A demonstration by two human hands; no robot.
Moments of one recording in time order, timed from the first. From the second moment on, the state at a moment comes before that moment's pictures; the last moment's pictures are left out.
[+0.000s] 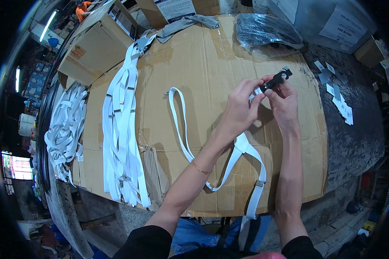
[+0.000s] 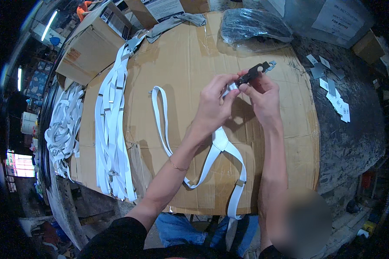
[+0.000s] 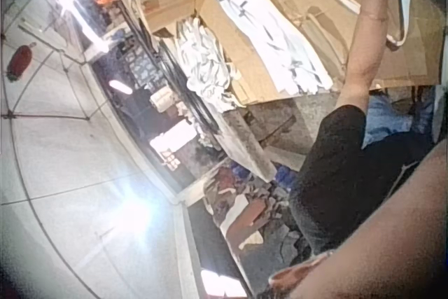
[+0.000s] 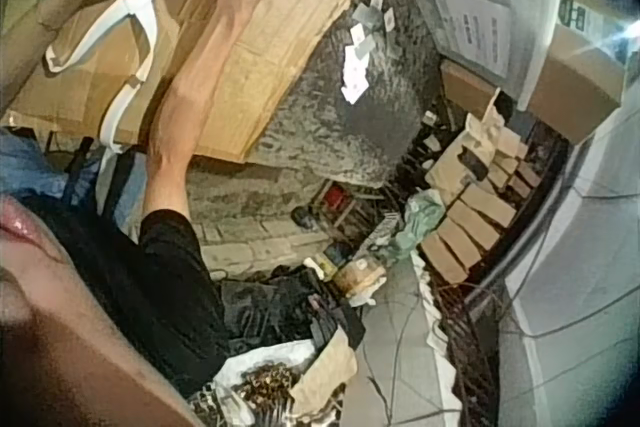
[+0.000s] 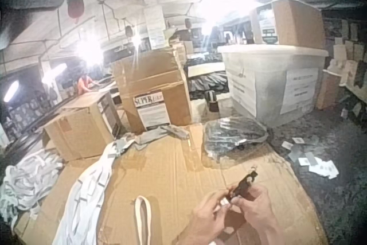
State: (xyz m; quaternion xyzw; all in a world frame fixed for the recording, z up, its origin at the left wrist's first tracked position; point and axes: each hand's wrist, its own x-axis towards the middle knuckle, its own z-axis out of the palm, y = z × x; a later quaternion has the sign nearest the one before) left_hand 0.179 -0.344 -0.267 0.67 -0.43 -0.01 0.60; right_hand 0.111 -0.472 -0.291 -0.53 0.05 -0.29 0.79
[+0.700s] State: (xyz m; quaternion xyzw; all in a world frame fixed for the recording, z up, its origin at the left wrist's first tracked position) left_hand 0.184 -0.337 -0.263 0.68 -0.42 -0.07 0.60; right_hand 0.114 -0.471 -0.295 -0.55 0.02 -0.31 0.77
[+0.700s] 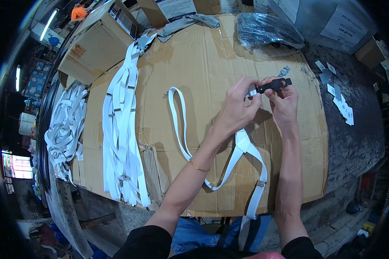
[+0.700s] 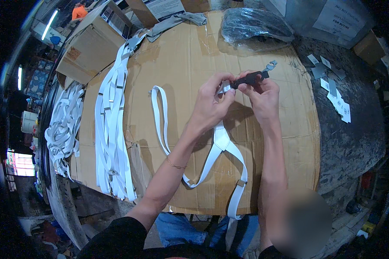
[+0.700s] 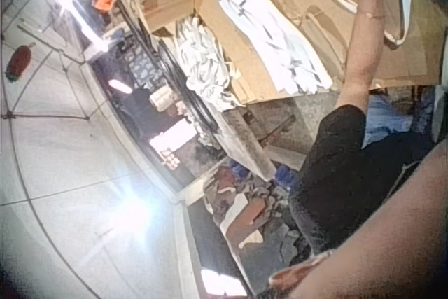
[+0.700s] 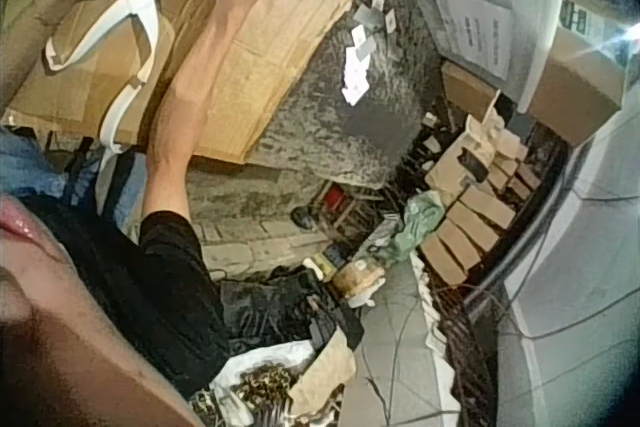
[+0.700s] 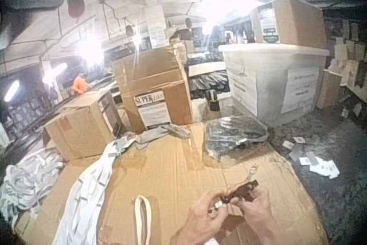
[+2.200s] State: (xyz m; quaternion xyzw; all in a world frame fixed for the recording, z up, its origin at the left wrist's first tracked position) left_hand 0.195 -0.345 -0.279 0.65 -0.30 -0.16 0.69; right_hand 0.120 -0.460 -0.284 -0.66 0.11 -0.30 0.68
